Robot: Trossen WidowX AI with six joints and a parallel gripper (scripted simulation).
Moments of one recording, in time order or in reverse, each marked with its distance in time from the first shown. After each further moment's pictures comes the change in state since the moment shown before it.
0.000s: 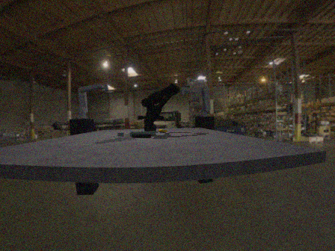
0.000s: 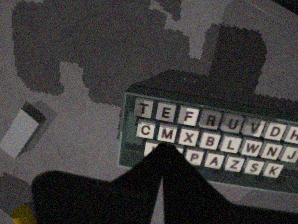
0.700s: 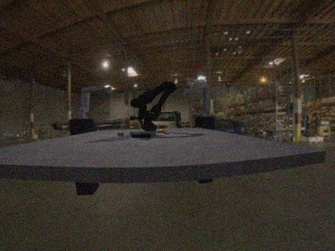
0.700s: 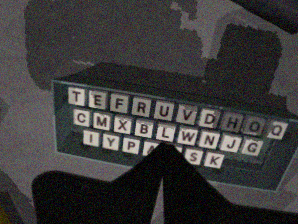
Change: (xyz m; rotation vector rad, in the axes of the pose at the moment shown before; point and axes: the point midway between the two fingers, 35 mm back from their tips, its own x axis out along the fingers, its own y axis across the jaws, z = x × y) arm 0.001 -0.055 -0.001 0.012 0.002 0.020
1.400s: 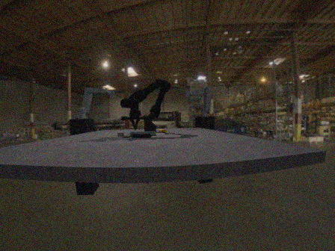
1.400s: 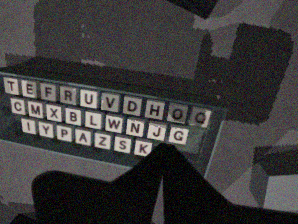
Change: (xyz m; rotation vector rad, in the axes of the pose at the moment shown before) arm -0.001 -0.059 0.001 -0.003 -0.002 -0.004
